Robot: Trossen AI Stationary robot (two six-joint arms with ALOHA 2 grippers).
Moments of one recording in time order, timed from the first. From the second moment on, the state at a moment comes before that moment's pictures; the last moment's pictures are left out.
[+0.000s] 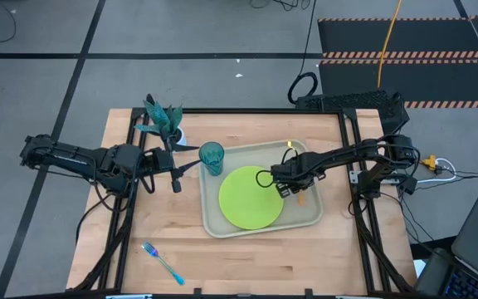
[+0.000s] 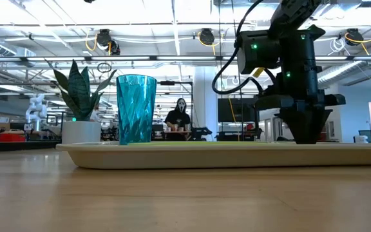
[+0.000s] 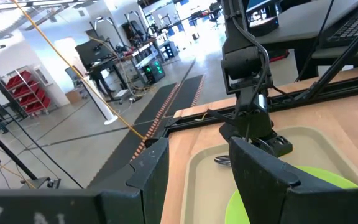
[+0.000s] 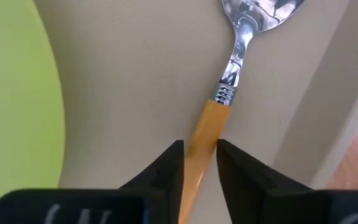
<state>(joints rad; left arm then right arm) -0.18 0.84 0.72 0.06 -0.46 0.34 -0.04 1.64 0.91 -0.92 0.06 1.11</state>
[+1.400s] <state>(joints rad) -0.18 0.84 0.72 0.06 -0.46 0.34 0.08 1.64 0.83 -0.97 0.02 1.27</state>
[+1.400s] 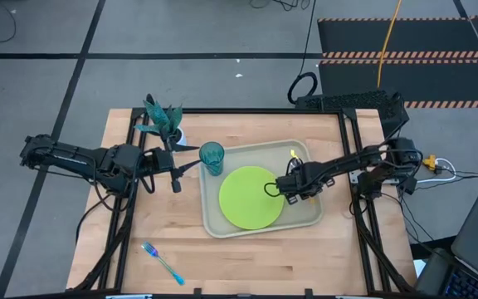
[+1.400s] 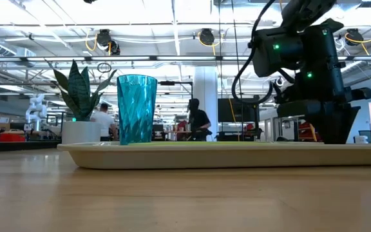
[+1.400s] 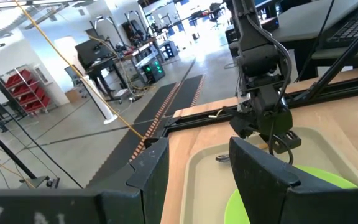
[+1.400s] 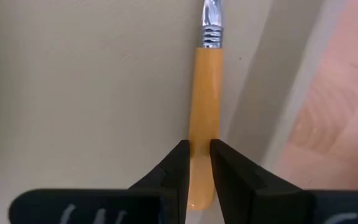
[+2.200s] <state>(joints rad) -0.18 0.84 0.72 0.05 -0.46 0.34 0.09 1.53 0.83 -0.89 -0.06 1.31</state>
